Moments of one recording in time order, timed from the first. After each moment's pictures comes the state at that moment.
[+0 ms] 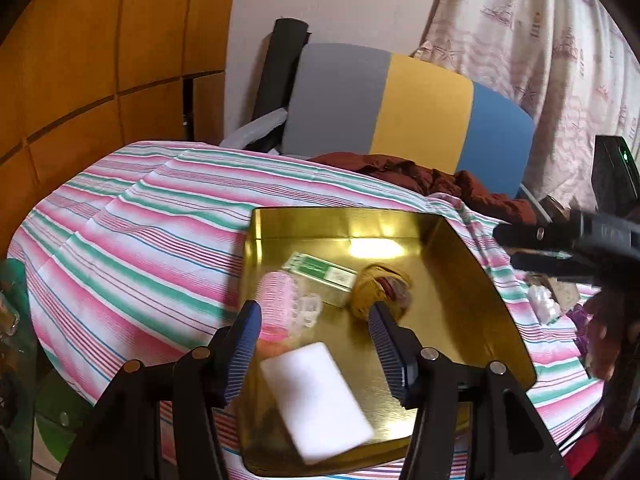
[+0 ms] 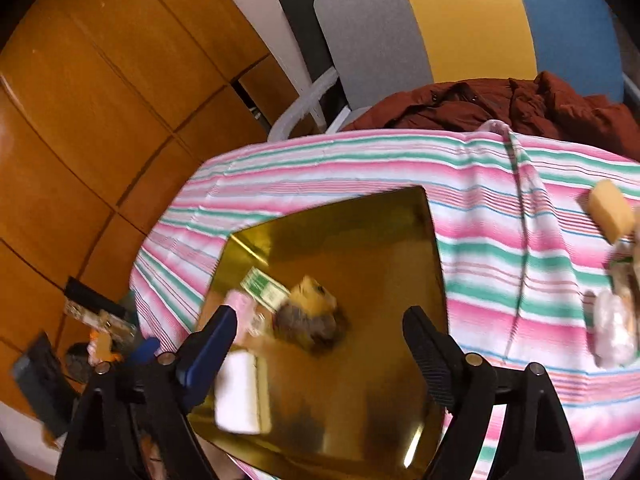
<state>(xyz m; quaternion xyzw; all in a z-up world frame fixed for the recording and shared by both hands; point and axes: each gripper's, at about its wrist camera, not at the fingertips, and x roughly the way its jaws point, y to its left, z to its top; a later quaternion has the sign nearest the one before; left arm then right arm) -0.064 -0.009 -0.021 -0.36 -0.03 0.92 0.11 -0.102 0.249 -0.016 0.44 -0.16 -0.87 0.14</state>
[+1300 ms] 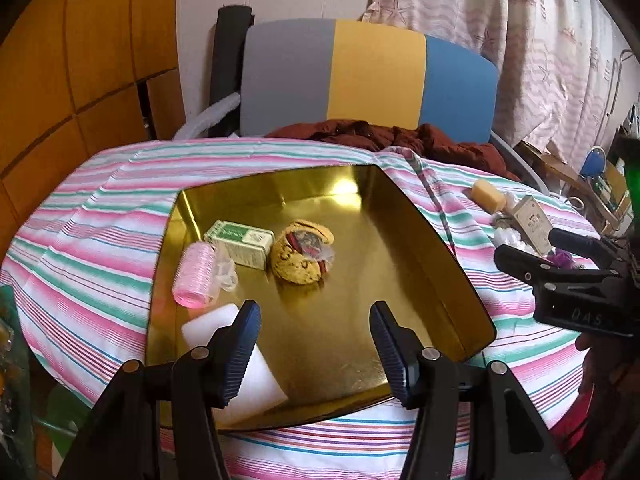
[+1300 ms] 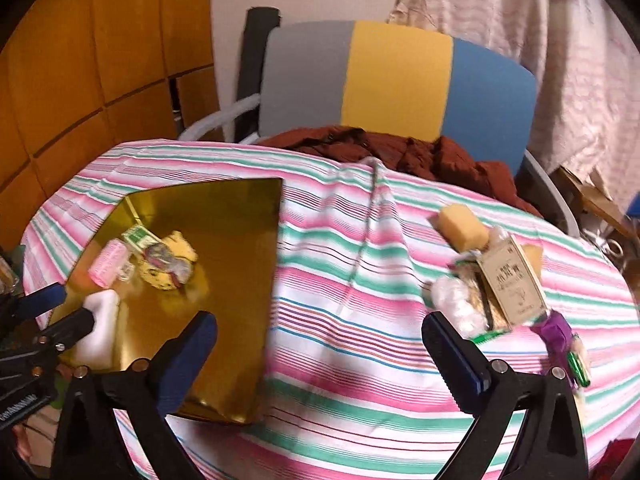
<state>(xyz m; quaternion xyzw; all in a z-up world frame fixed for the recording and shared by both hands) -0.037 0.062 -0.026 -0.40 0.03 0.90 0.15 -0.025 0.294 -0.025 0.40 0.00 -0.92 -0.04</state>
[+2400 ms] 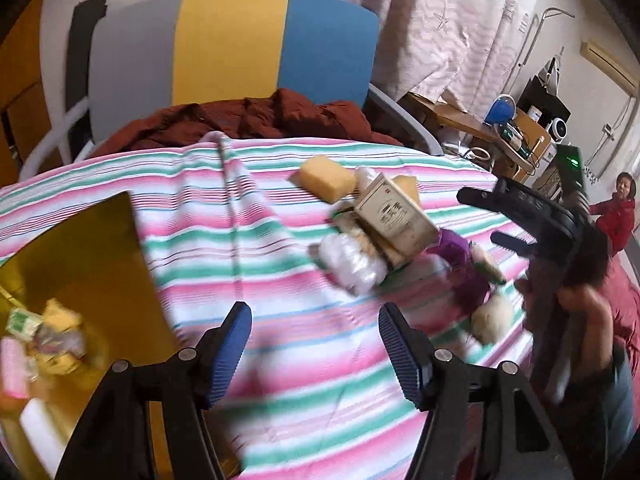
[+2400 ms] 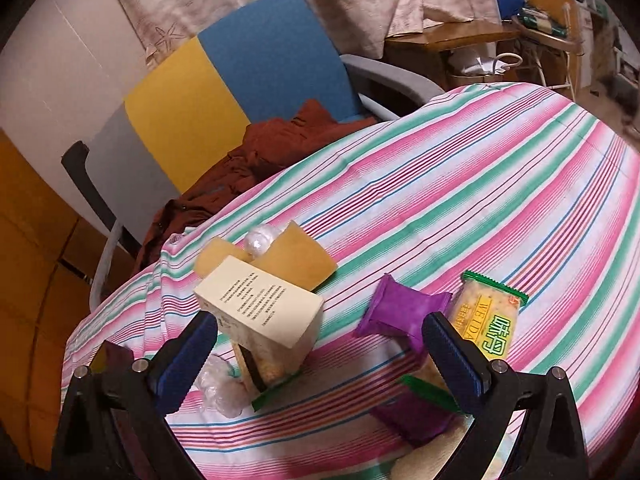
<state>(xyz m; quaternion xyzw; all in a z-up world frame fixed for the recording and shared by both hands) -0.066 0.278 -0.020 -0.45 0.05 0.82 0.34 0.004 0.573 -0.042 0.35 -0.32 -0.86 -0.21</state>
